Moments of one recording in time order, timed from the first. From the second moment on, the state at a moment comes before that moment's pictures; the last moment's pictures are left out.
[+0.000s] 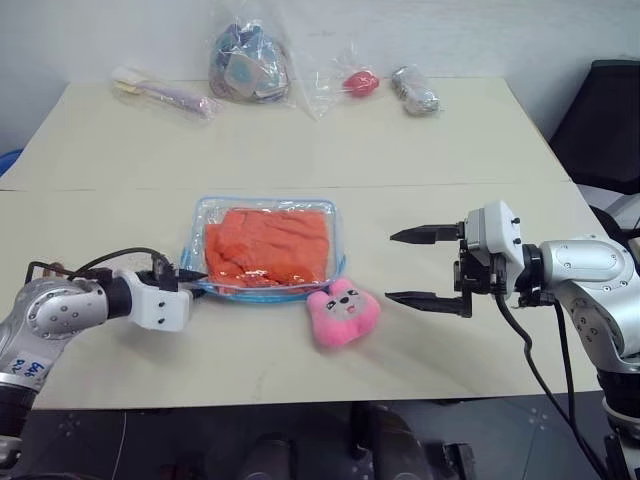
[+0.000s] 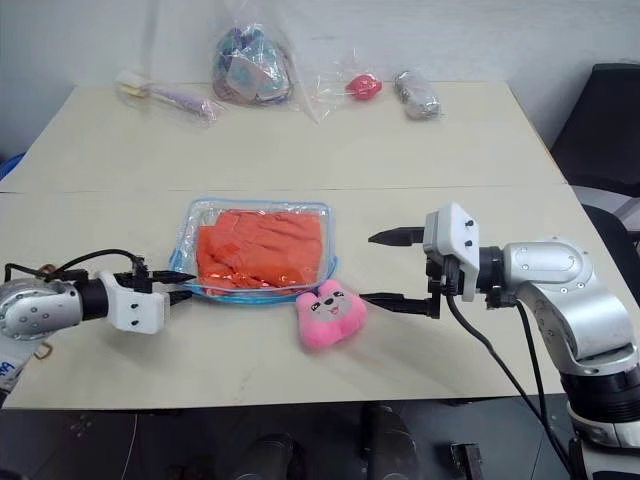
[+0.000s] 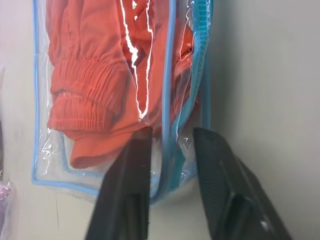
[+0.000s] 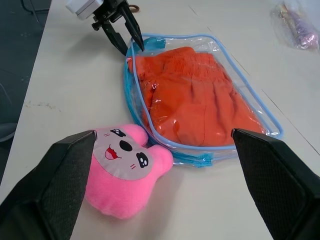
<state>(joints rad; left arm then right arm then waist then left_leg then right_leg) -0.18 1.04 0.05 0.11 0.16 -0.54 -0.77 -0.42 -0.81 -0.04 -0.36 0.55 0.46 1.14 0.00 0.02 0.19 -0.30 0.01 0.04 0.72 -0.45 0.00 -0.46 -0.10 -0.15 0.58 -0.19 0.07</state>
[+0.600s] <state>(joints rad) -0.01 1.20 0.54 -0.59 -1.03 0.77 -0.94 -0.30 -0.78 0.10 -0.34 0.39 0.31 1.16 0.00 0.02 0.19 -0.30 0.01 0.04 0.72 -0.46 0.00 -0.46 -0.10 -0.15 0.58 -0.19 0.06</state>
